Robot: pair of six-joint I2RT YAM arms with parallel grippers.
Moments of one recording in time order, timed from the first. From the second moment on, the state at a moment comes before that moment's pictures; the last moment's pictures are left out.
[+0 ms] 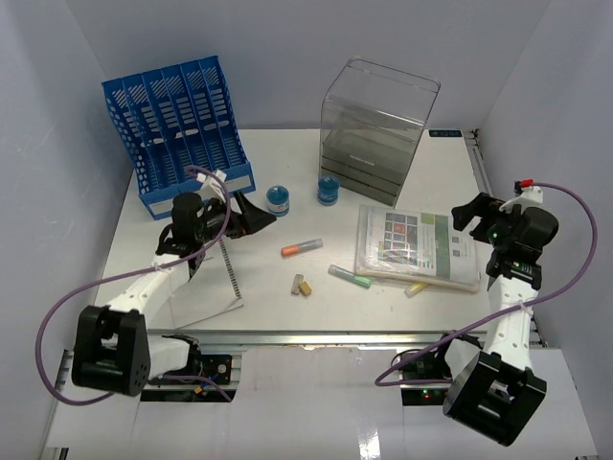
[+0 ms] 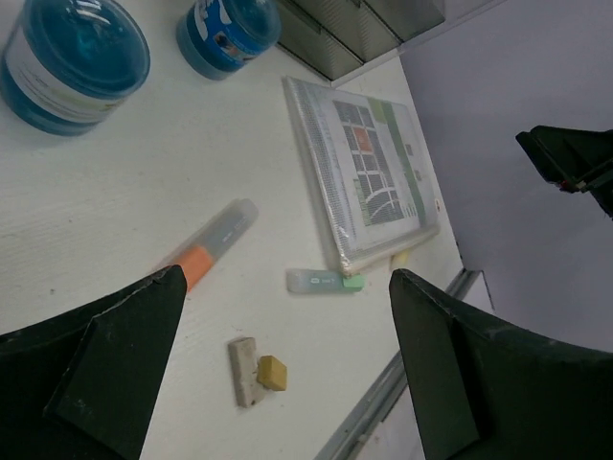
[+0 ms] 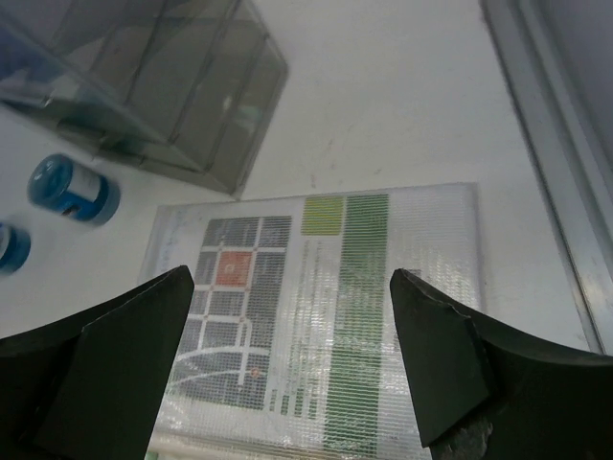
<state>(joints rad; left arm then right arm) -0.18 1.20 0.63 0.26 0.63 -0.63 -0.43 0.91 0.65 -0.08 -0.49 0.19</state>
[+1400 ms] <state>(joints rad) -0.58 2.27 1.65 0.42 0.10 -1.25 -0.42 0.88 0.58 -0.11 -1.19 -0.25</state>
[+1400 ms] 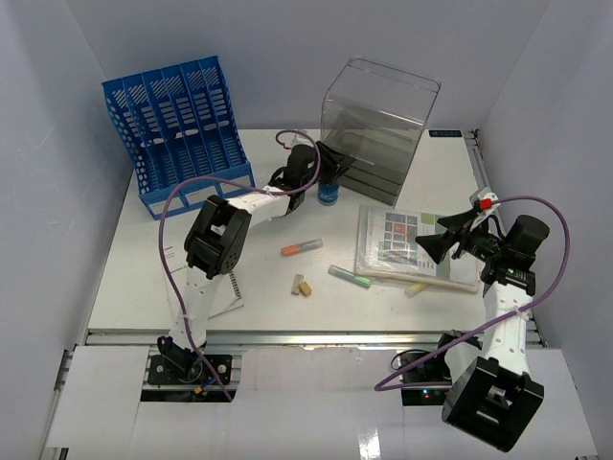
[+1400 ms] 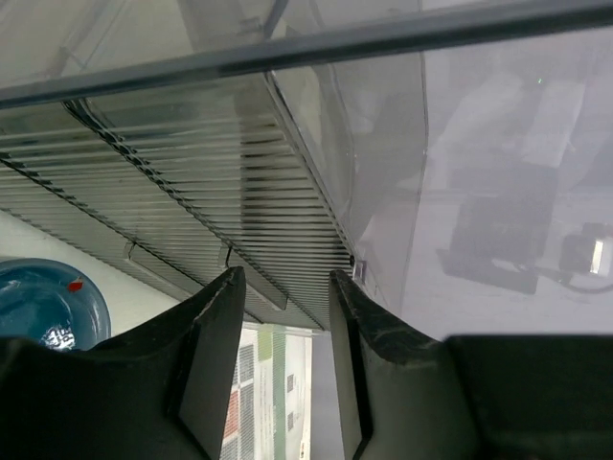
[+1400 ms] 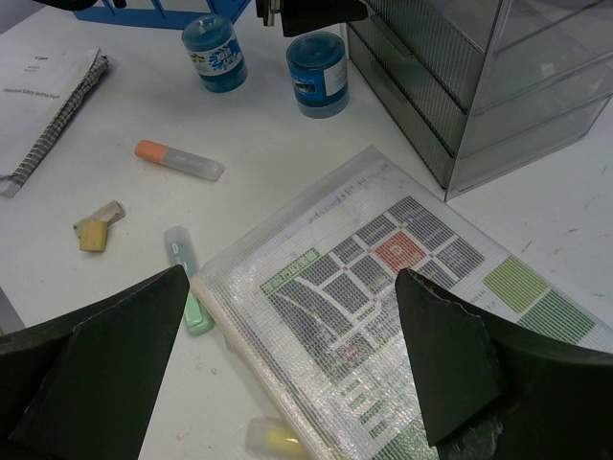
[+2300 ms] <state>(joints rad) -0.59 2.23 1.50 0.58 0.09 -1.27 -0.42 0.88 0.58 -0.11 -1.19 -0.24</state>
